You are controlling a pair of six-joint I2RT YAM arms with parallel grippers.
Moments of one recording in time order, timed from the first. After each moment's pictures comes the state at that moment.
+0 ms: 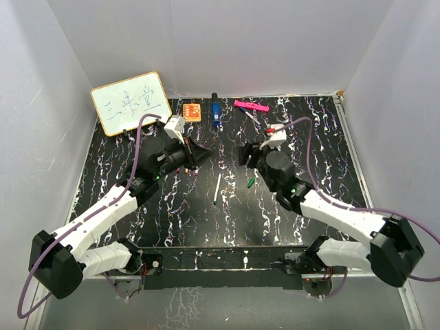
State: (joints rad) left arm -0.61 1.10 0.82 0.12 0.27 -0.56; right arm 0.75 1.10 0.63 0.38 0.40 0.32
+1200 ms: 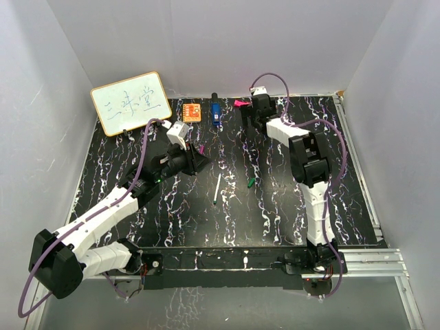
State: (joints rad) left arm -0.61 1.10 0.78 0.05 0.24 -0.47; right arm 0.30 2.30 1.75 -0.07 0.24 0.02
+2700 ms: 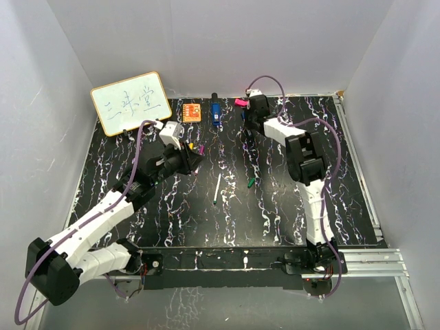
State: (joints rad) left arm -0.61 1.04 0.78 -0.02 0.12 -0.45; right arm 0.30 2.43 1.89 -0.11 0.05 0.09
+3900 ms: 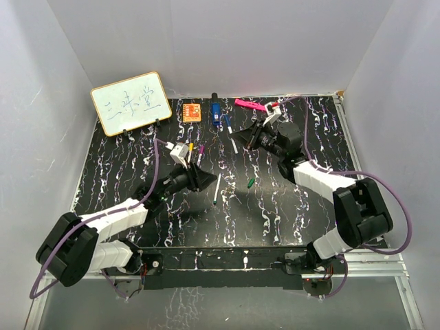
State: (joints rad) left arm -0.61 1.21 0.42 0.59 0.32 -0.59; right arm 0.37 1.51 0.85 0.60 -0.46 0.62
